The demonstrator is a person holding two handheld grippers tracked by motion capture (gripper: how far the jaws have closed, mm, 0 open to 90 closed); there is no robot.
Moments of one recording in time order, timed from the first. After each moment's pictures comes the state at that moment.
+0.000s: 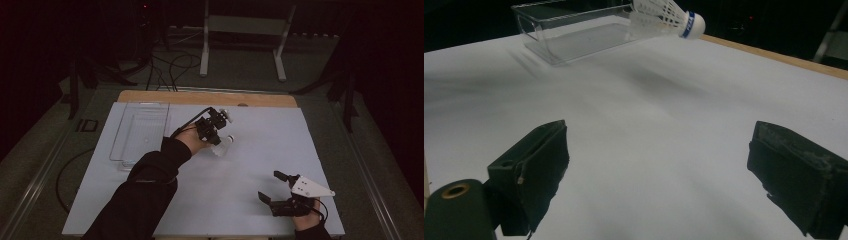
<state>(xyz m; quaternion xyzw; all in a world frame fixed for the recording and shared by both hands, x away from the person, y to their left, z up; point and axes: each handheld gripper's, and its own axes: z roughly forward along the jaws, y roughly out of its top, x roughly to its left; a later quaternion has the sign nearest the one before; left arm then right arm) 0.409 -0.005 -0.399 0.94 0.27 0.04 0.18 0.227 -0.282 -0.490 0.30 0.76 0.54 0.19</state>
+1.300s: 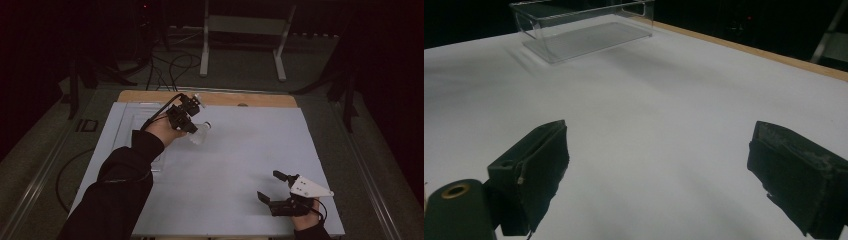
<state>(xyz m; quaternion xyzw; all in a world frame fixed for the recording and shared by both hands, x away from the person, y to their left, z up) 0.409 0.067 -0.357 0.92 0.32 0.08 0.19 0.227 -0.279 -0.490 0.30 0.76 0.54 0.20</state>
